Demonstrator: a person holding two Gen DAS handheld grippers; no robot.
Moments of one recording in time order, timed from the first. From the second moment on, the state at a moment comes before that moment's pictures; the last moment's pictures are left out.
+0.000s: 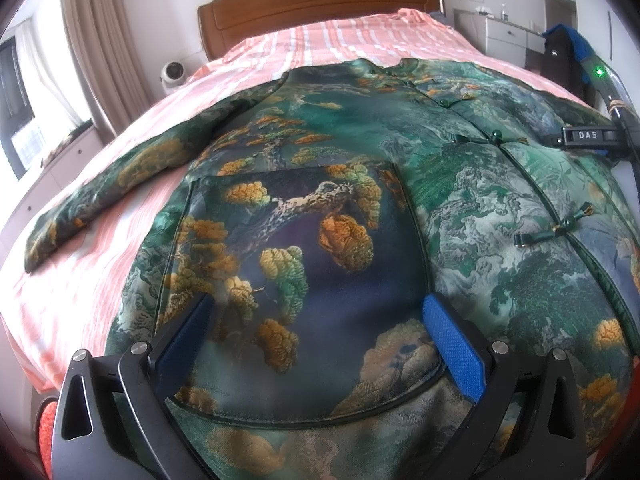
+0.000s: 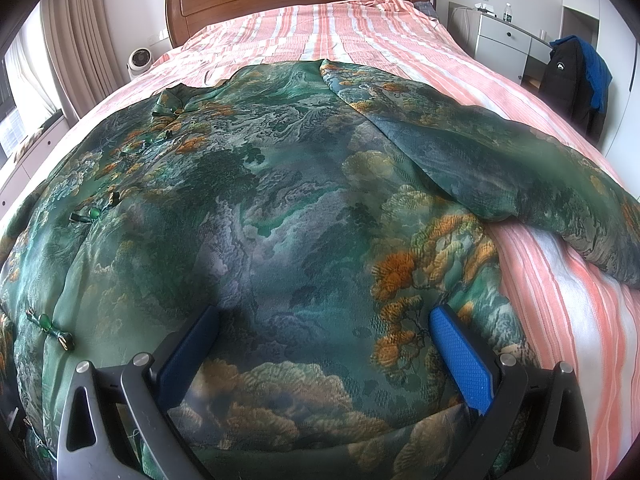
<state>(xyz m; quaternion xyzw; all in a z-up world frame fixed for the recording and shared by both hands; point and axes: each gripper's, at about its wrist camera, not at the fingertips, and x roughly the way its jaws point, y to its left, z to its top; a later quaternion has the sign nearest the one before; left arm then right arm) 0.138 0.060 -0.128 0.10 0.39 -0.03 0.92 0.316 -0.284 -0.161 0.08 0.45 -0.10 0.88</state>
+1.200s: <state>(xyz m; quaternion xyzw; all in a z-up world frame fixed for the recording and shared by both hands) 0.138 0.059 -0.127 0.11 0.38 -0.02 0.92 0.316 -0.283 -0.161 0.08 0.45 -0.10 0.88</state>
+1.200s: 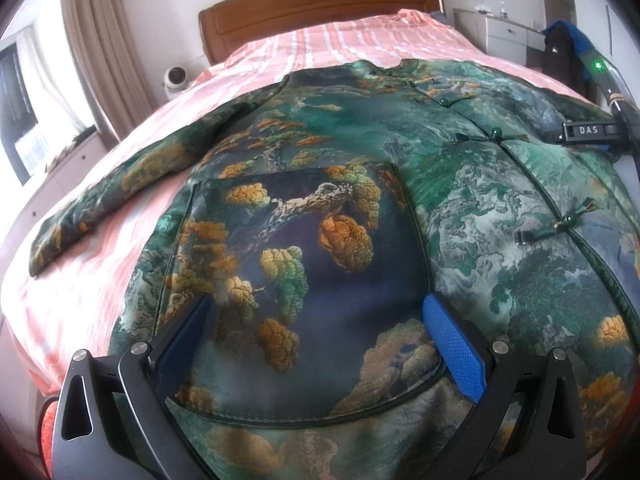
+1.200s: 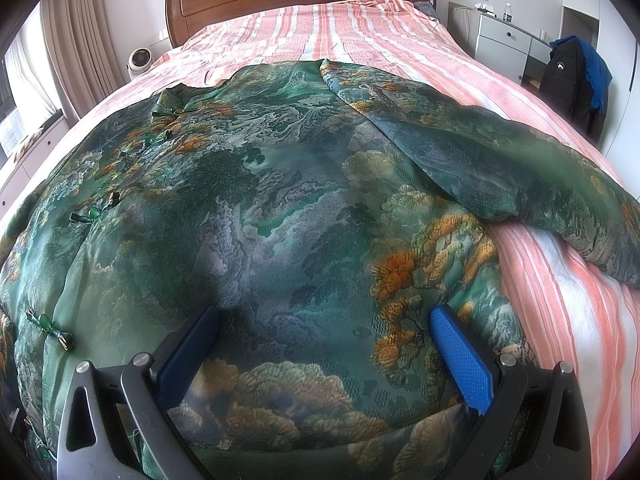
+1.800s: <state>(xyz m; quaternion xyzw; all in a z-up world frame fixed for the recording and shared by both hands) 0.139 0.061 -0.127 0.11 0.38 -0.02 0.92 0.315 -0.284 -0.161 0.08 0.45 -0.09 0.89</state>
